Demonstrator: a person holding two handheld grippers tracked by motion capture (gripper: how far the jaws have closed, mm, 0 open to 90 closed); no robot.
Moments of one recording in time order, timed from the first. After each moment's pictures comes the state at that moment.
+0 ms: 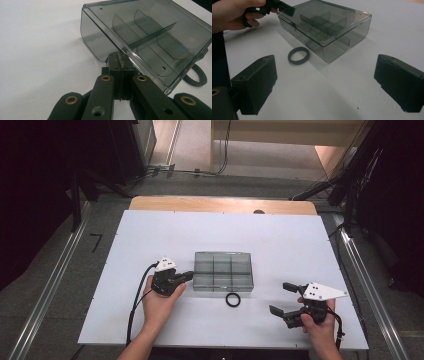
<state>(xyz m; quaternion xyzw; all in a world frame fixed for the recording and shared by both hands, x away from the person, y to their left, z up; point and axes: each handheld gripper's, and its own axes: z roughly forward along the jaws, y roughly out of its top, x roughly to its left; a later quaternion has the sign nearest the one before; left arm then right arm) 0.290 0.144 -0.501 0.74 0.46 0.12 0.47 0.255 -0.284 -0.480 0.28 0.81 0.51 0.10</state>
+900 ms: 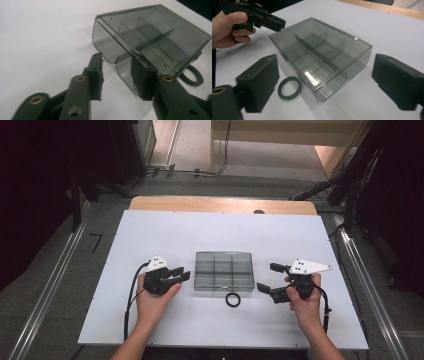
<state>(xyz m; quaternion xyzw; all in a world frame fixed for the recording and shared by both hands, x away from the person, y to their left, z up) 0.284 0.169 -0.492 0.73 0.45 0.13 0.49 0.304 -0.251 -0.456 0.28 0.81 0.51 0.09</state>
